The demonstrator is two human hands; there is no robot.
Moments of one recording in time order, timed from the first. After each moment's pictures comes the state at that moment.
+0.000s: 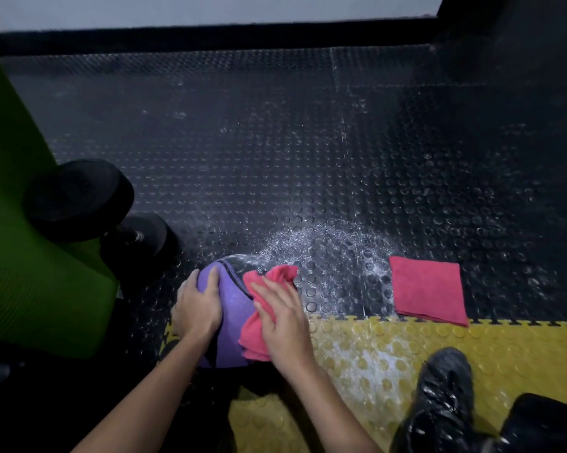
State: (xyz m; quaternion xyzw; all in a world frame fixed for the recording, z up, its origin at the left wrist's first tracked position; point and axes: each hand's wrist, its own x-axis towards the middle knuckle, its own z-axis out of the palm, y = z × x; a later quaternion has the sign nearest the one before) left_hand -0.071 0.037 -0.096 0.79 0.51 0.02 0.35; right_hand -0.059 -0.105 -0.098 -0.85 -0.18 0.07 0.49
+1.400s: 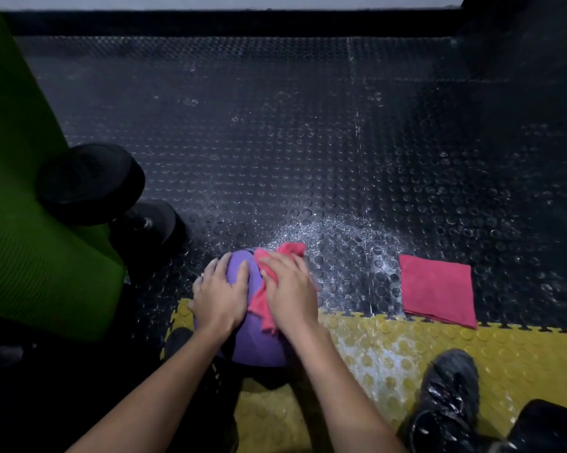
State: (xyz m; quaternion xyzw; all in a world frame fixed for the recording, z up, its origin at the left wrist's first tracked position) left_hand -0.068 0.022 -0.092 0.86 0.42 -0.02 0.29; right_hand -0.020 -0.086 -0.083 -0.89 -0.20 0.06 0.40
